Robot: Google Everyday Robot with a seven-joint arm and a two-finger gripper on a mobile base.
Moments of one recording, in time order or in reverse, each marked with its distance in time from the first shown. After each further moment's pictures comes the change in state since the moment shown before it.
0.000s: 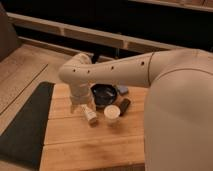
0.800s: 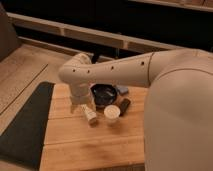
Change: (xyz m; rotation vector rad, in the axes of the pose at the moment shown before) arm 0.000 0.000 0.000 0.000 0.000 -0.001
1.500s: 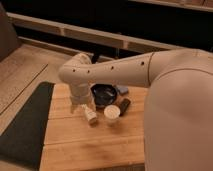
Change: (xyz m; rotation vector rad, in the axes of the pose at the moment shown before) arm 0.000 0.000 0.000 0.000 0.000 0.000
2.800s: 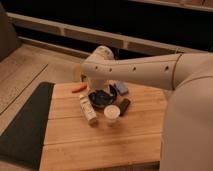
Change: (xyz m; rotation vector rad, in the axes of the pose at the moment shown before) arm -0.095 -0.079 -0.027 -0.012 -0.316 -0.032
